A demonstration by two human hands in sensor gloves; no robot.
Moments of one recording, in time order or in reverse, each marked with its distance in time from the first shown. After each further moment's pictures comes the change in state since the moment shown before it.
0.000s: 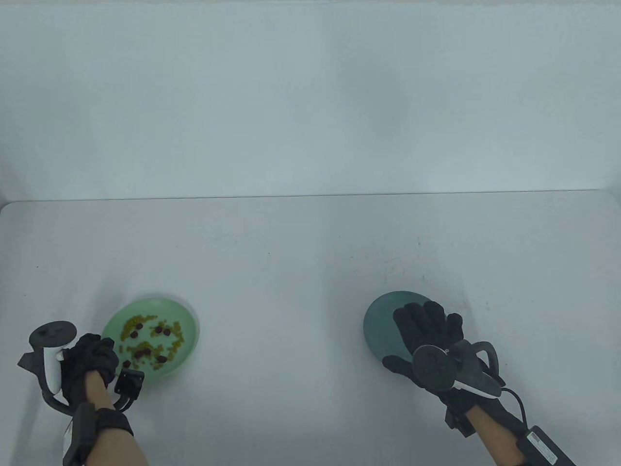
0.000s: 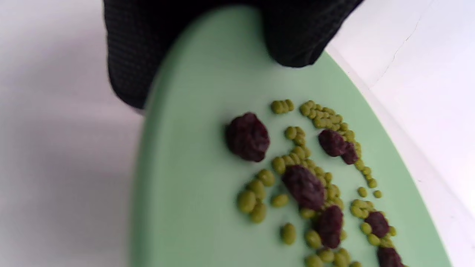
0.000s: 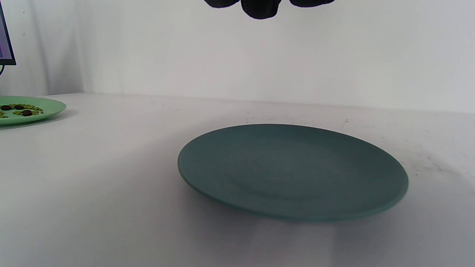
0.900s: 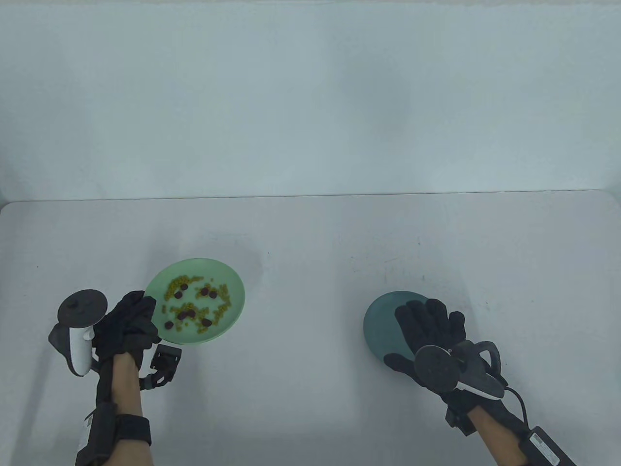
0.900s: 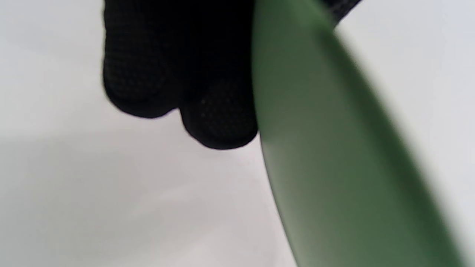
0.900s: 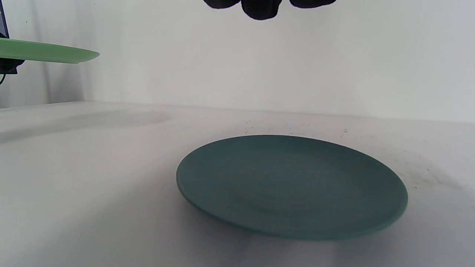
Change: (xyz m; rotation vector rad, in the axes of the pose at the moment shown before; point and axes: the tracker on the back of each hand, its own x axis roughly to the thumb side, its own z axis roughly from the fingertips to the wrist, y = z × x) left_hand 0.101 -0.022 0.084 -0.106 -0.443 0.122; right_hand -0.003 0.000 0.001 -0.035 0.001 -0.001
